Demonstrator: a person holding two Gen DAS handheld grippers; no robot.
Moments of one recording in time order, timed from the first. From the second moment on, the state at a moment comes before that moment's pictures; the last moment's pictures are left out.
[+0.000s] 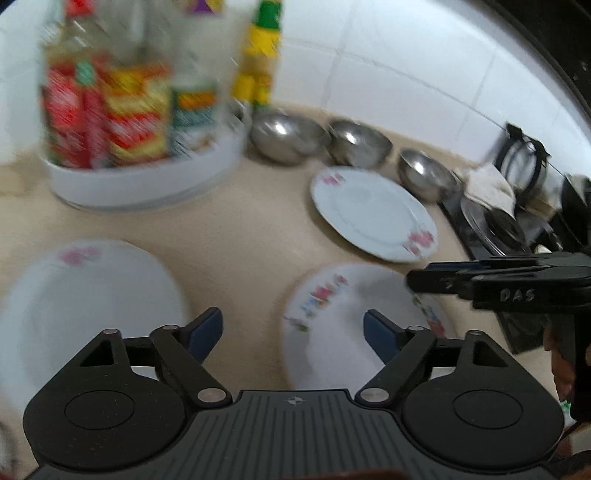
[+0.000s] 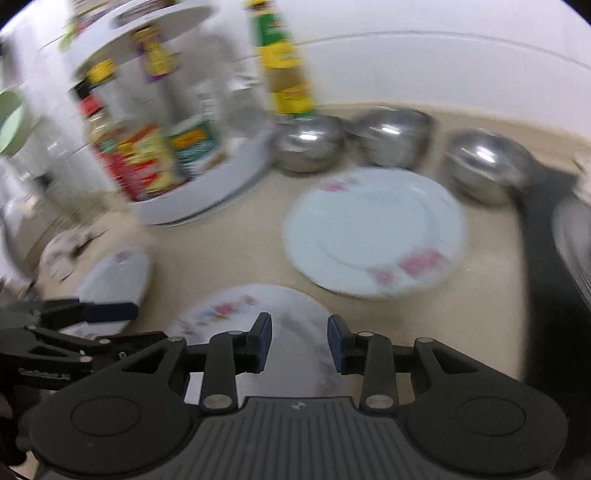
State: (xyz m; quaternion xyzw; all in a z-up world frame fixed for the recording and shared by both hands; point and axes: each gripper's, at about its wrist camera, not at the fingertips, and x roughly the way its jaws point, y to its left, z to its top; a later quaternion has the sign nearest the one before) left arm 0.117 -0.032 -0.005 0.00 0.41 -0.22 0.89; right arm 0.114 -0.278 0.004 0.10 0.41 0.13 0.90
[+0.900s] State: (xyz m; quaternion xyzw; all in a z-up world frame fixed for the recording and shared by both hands) left arm 0.171 0.117 -0.036 -0.02 0.52 -0.05 0.85; right arm 0.231 -0.076 -0.025 -0.03 0.53 0.35 0.77
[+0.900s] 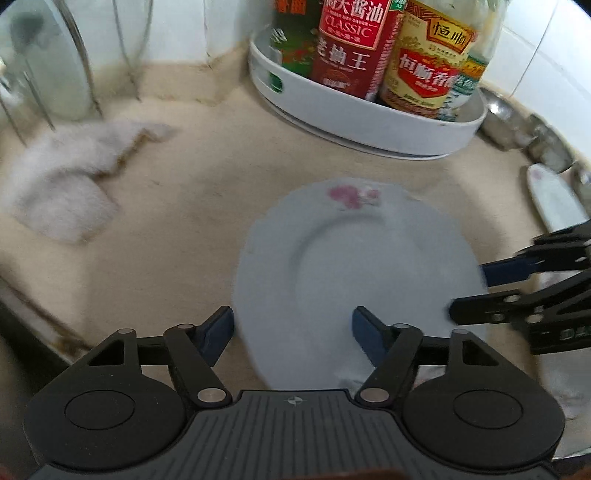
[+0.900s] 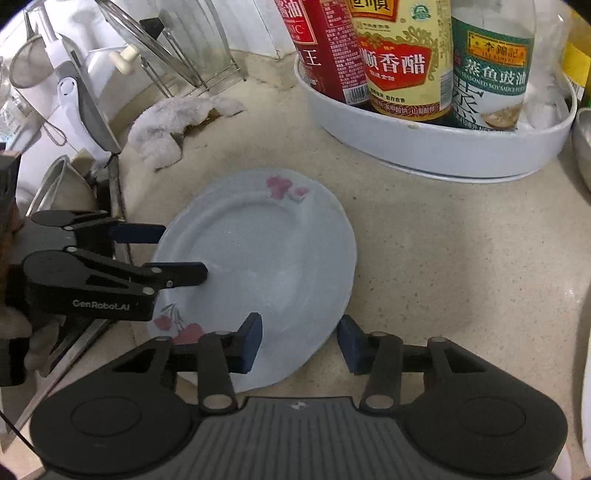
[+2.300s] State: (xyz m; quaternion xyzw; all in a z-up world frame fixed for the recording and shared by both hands) left arm 0.188 0.112 -0.041 0.01 0.50 -0.10 0.86; right arm 0.228 -0.100 -0.019 -0.01 0.52 0.28 0.81
